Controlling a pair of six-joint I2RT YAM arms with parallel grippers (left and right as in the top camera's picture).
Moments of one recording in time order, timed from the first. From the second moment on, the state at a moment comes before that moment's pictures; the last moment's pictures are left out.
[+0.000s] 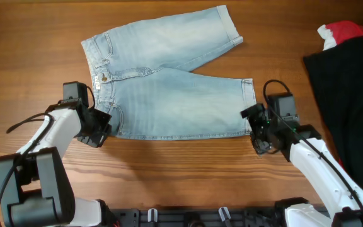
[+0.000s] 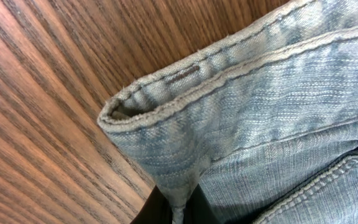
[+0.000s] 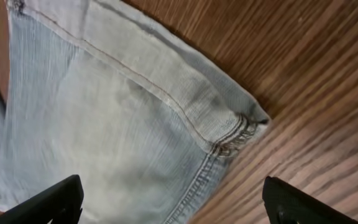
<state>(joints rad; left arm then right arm) 0.15 1.63 0.81 -0.67 0.17 -0.99 0.15 1.28 0.60 -0.45 -0.18 1.30</state>
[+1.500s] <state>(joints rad) 0.14 1.62 0.81 -0.70 0.15 -0.98 0.15 1.52 0.62 -0.43 -0.32 1.23</state>
